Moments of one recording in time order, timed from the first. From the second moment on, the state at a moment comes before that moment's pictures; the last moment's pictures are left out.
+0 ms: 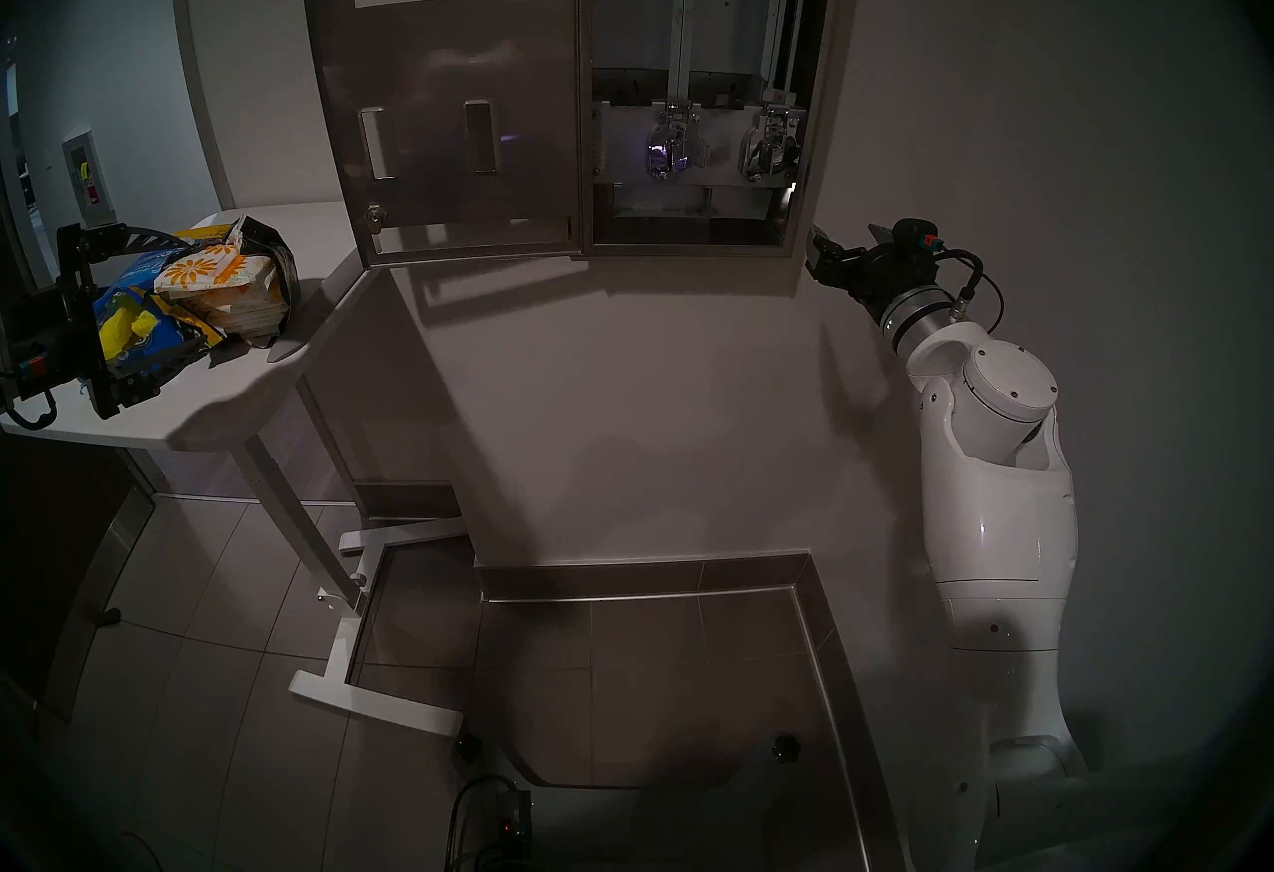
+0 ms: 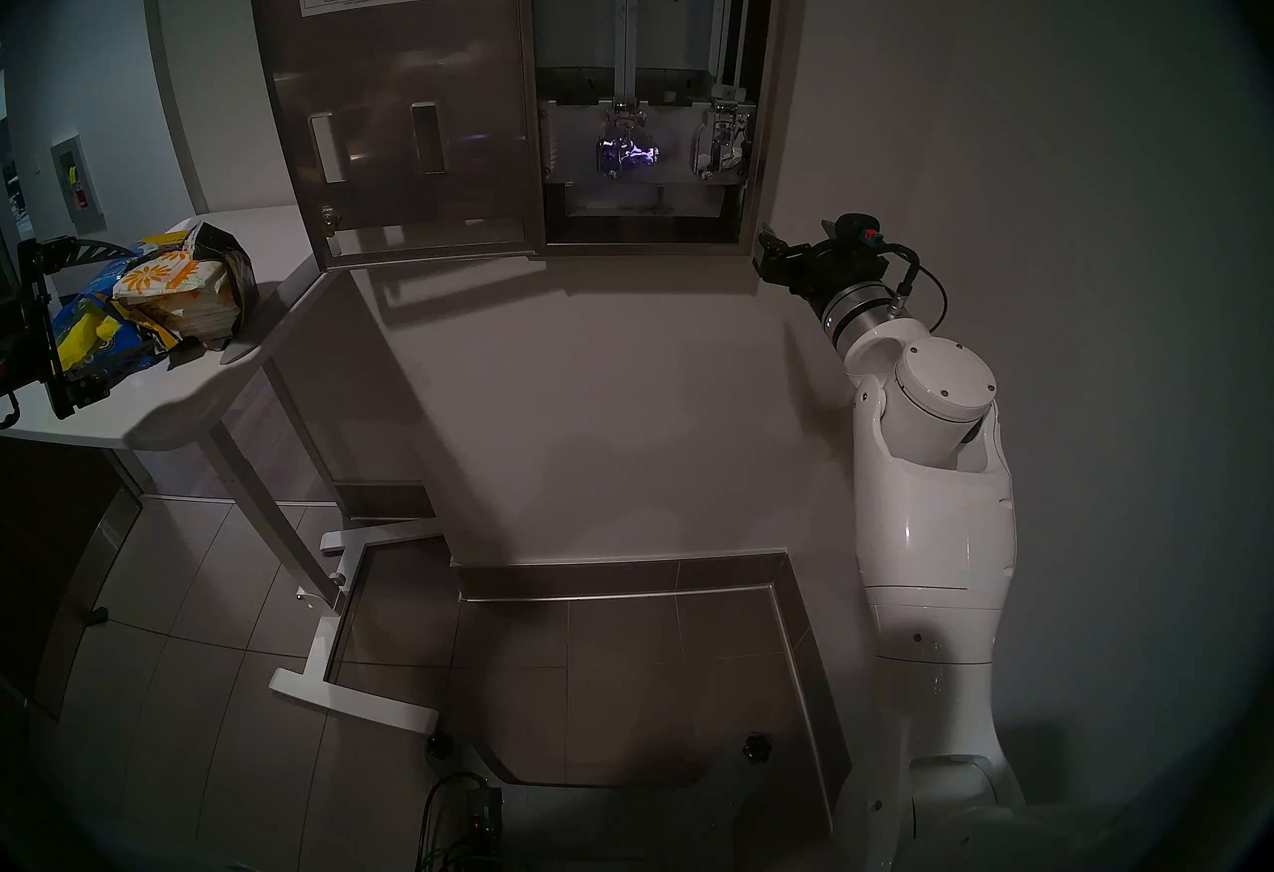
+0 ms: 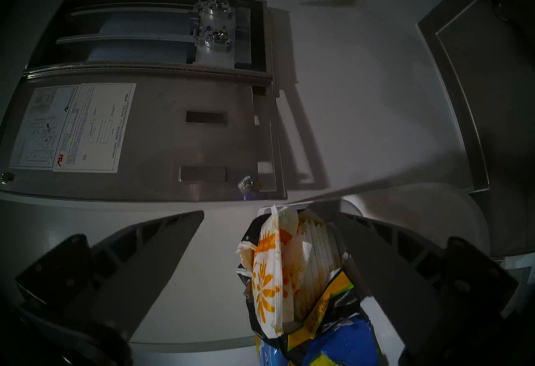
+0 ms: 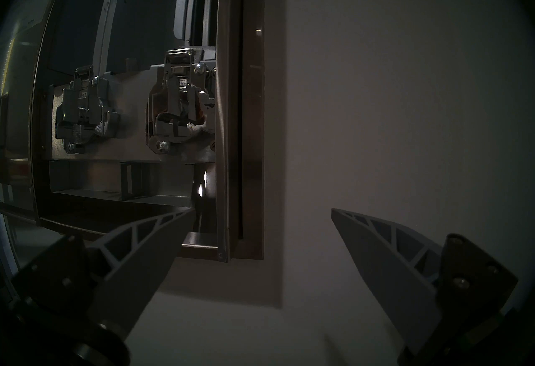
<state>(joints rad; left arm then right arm) 1.84 -0.88 -2.71 -2.04 -0.04 -0.52 -1.32 -1.32 -1.46 1.74 -1.79 0.12 0.32 0.29</state>
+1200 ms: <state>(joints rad) 1.83 -0.88 -2.69 -2.00 0.04 -0.59 -1.24 -1.32 -1.45 1.73 -1.79 0.12 0.32 0.28</state>
